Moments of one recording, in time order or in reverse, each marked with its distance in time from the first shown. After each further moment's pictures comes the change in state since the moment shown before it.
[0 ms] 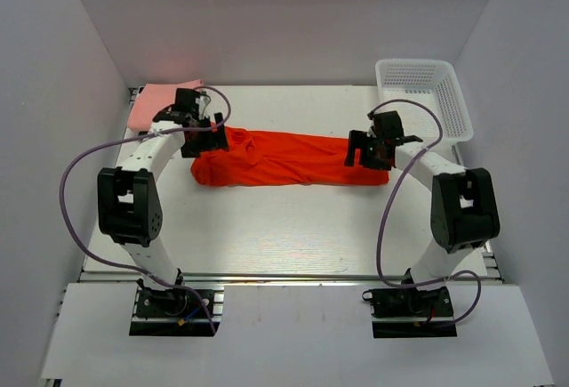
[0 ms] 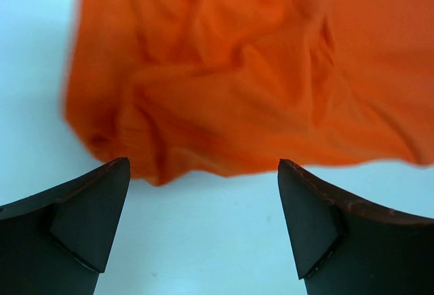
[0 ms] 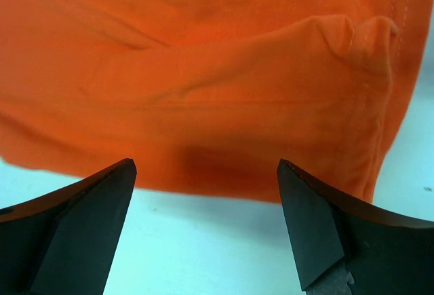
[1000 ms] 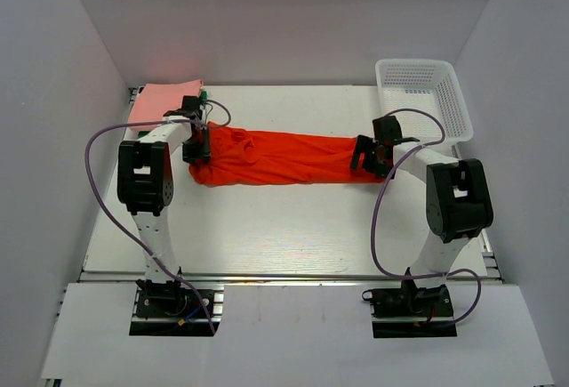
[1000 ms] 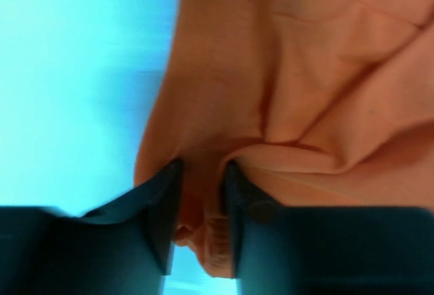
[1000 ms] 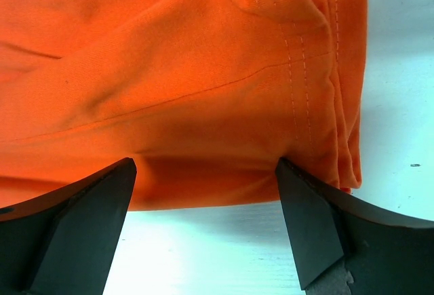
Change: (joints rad) left arm 0.036 0.328 0.096 -0.005 -0.181 0.165; right arm -0.031 0.117 0.009 -0.016 0.114 0.133
